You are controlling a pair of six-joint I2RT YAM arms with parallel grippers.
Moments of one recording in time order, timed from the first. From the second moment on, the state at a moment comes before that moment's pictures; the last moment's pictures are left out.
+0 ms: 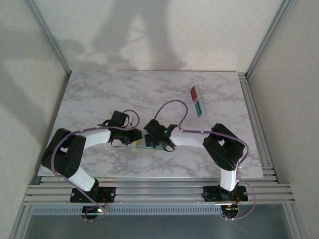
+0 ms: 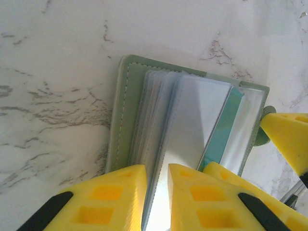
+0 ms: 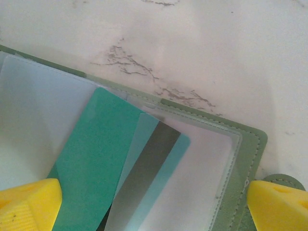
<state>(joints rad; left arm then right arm) -0.35 1.60 0.70 -0.15 0.49 -0.69 0.99 1.86 1.13 -0.41 0.26 0.68</state>
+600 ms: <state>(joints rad) -0.35 1.62 0.71 -0.14 0.49 -0.69 0.99 1.81 1.12 -0.40 0.23 0.63</state>
